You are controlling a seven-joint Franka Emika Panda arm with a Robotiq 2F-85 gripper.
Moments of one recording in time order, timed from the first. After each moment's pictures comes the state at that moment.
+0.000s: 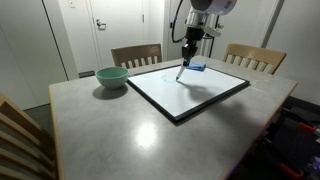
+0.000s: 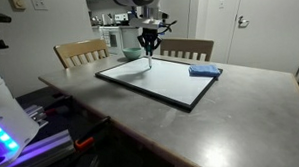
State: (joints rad) arm -0.13 0.40 0.11 -2.06 0.15 2.51 -0.43
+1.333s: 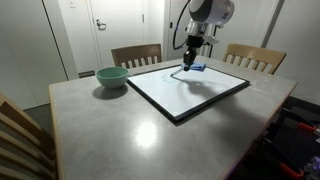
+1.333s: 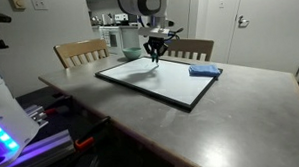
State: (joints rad) arm -0.16 0.50 0.10 -2.00 0.14 2.56 -0.55
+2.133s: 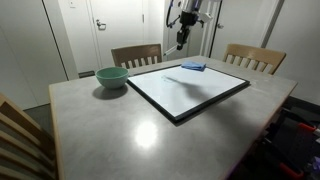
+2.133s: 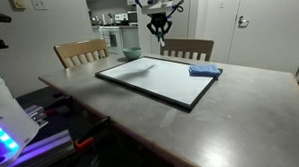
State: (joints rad) arm -0.12 0.41 0.10 -1.89 -0.02 2.52 -0.49
